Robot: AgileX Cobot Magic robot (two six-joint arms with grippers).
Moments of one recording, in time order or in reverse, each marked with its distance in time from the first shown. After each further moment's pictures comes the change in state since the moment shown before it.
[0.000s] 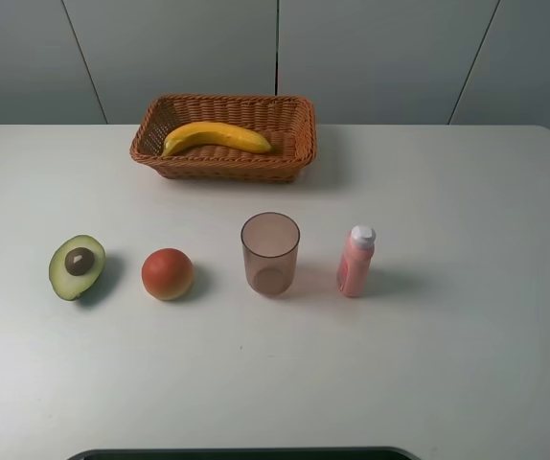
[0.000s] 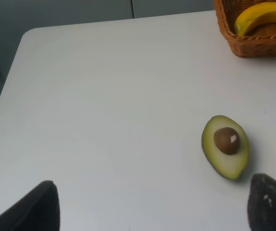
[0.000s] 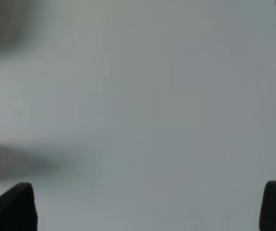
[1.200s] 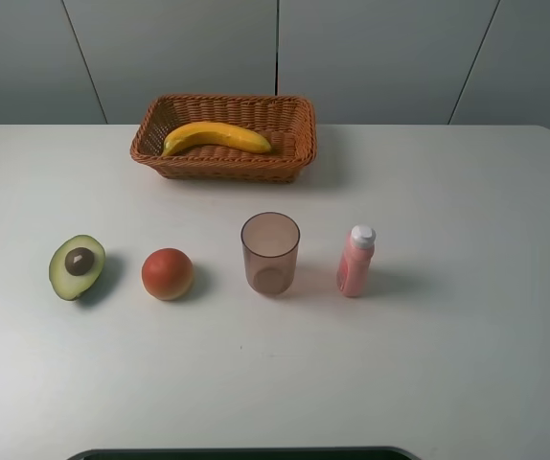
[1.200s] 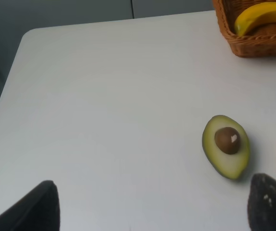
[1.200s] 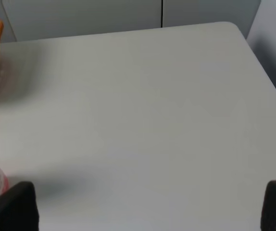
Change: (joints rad) left arm 0.000 0.000 0.000 0.000 0.000 0.004; right arm 0.190 -0.506 0.164 -0.193 0.074 0.361
